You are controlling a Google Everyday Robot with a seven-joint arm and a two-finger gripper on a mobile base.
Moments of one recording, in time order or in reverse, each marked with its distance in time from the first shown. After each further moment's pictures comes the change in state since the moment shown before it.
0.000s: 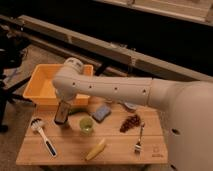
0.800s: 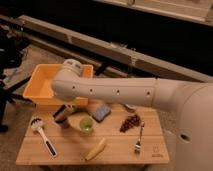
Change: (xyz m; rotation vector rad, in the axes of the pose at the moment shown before) arm 0.000 -0.005 -0.016 0.018 0.056 -0.013
